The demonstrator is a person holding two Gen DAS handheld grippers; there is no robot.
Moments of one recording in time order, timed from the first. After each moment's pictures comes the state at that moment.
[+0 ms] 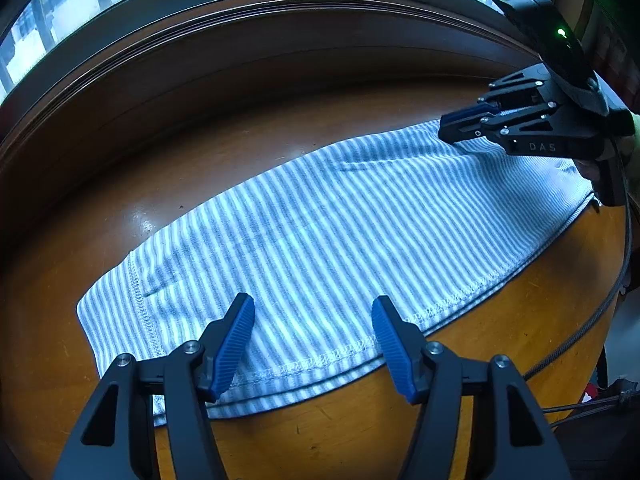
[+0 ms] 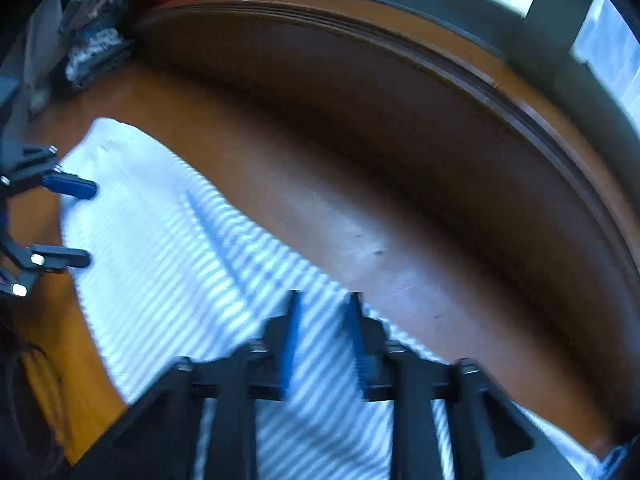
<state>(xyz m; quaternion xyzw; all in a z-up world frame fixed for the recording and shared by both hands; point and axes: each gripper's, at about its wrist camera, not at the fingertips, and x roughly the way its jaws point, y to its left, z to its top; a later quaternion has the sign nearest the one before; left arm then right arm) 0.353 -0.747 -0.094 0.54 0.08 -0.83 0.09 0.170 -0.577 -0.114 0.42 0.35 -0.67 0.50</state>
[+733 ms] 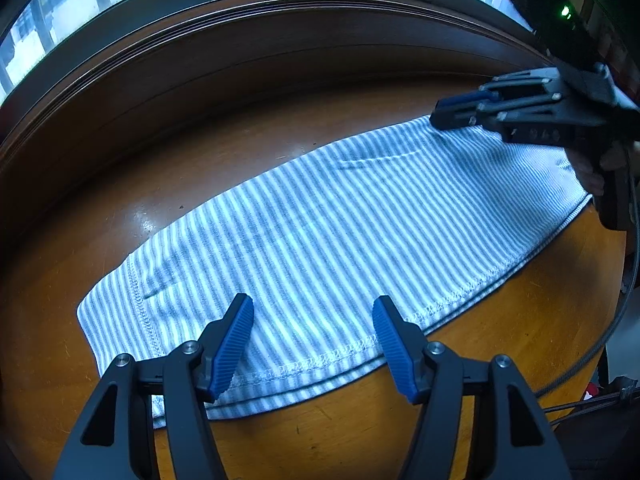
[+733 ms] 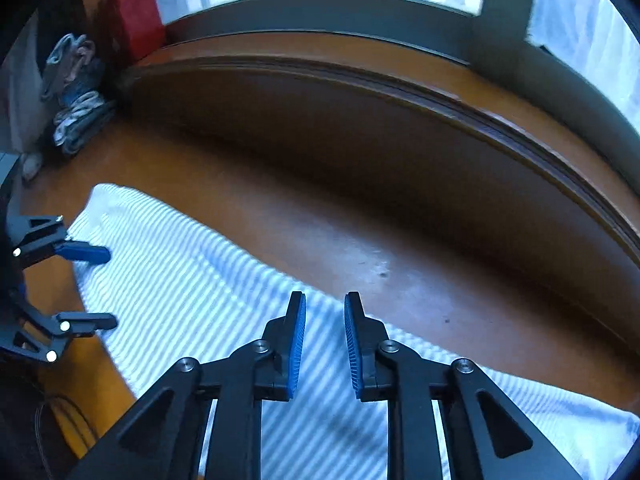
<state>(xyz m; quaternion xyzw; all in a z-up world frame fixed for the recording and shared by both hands) 0.318 -0.705 -0.100 0.54 0.08 -0.83 0.09 0.166 -0.616 -0.110 0.43 0.28 -0.71 0.48</state>
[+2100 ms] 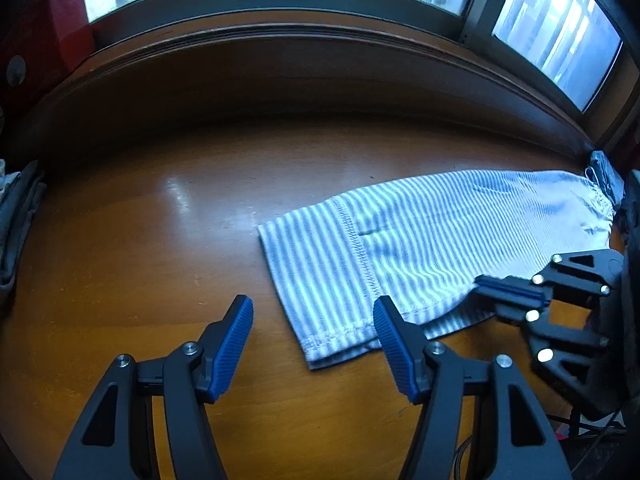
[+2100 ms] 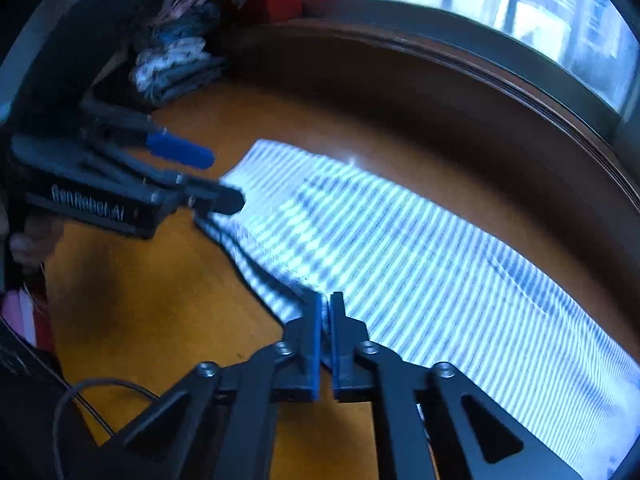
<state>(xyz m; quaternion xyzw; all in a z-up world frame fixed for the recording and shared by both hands) 0.494 -0.809 -0.115 0.50 0.17 -0.83 0.17 0.425 -0.616 -0.058 0.37 0.27 -0.70 0.54</state>
